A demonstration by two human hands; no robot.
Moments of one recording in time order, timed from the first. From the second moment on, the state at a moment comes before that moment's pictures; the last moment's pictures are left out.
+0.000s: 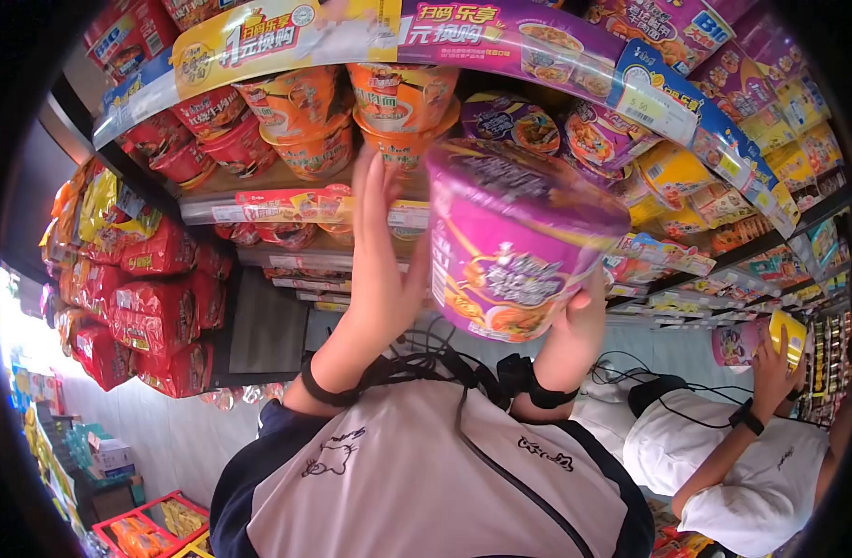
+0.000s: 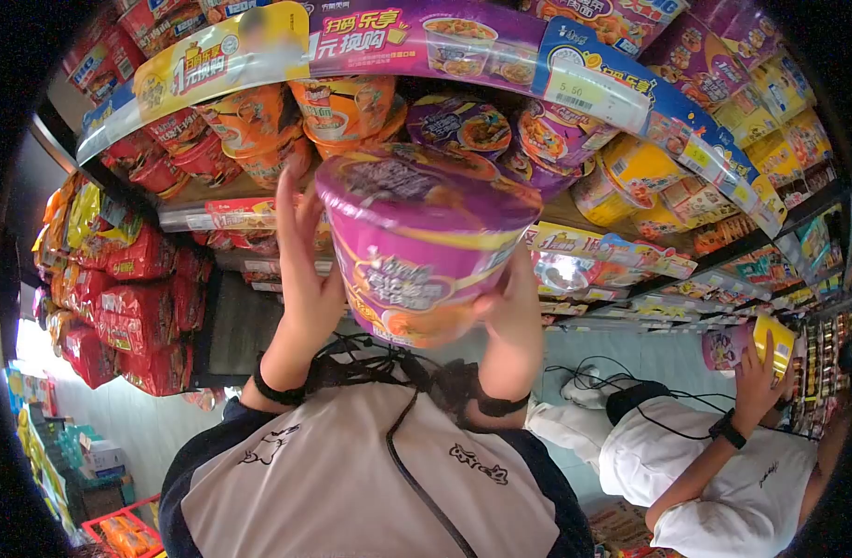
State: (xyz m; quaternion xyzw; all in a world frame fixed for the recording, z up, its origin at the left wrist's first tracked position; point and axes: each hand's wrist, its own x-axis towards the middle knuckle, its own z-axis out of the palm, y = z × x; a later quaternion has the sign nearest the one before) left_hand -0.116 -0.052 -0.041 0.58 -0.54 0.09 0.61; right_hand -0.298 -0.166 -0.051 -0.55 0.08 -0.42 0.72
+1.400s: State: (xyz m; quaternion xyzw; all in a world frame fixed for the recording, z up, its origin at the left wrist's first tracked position) left_hand -0.073 -0.100 -0.131 0.67 -0.68 0.05 0.30; right_hand -0.199 -0.284 -0.044 -0.76 0.24 -0.51 0.31
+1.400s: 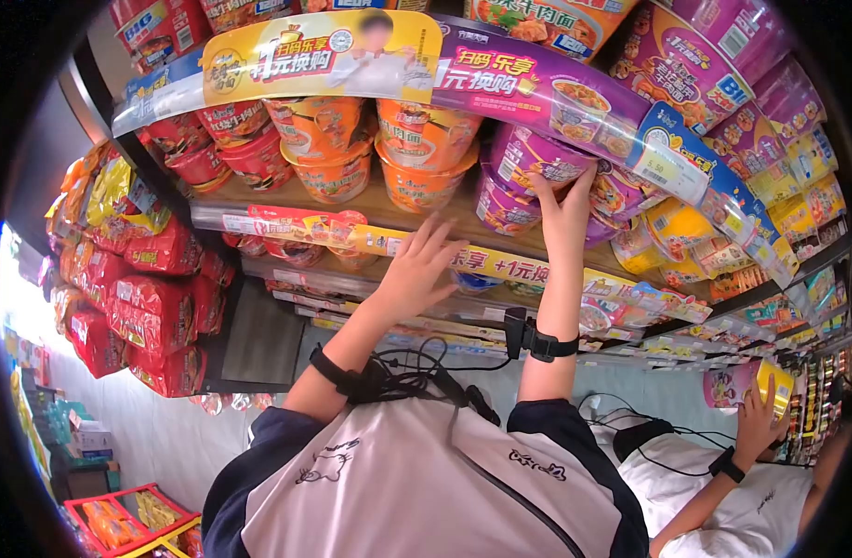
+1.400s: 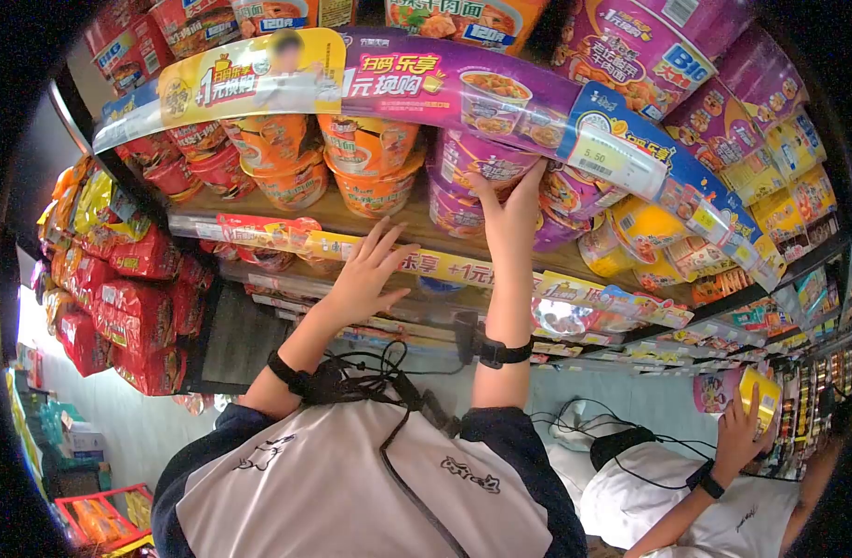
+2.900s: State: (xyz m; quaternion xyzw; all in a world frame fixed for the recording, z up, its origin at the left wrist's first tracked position) left_hand -0.111 -0.081 -0.069 0.44 -0.70 0.19 0.52; right_hand -0.331 -0.177 -0.083 -0.40 0.17 -0.51 0.74
